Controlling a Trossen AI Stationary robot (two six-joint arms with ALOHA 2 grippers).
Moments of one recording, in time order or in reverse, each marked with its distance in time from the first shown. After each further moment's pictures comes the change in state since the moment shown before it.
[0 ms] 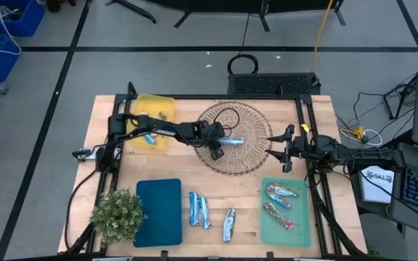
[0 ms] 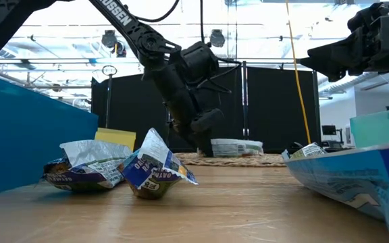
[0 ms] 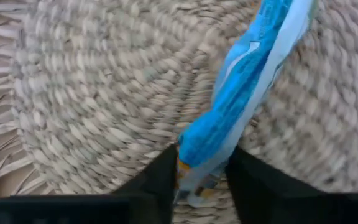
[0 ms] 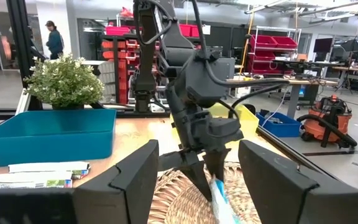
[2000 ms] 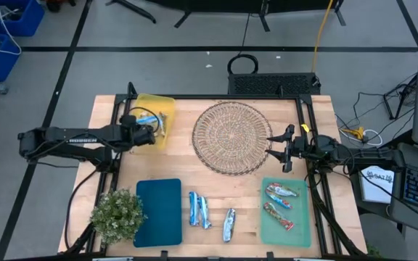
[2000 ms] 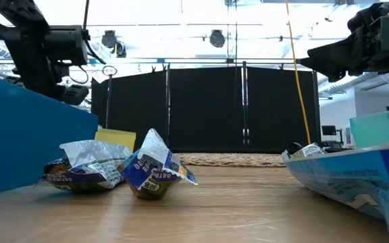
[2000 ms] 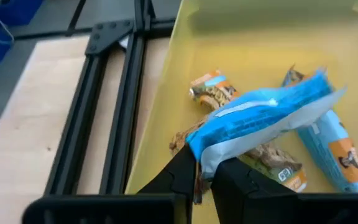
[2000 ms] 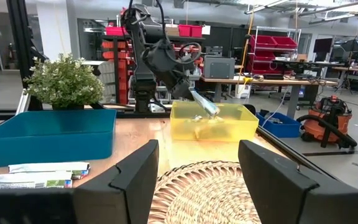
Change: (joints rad) left arm 0.074 -1.065 -0.803 -0.667 -0.646 -1.029; right arm 0.000 0.000 0.000 0.000 0.000 0.000
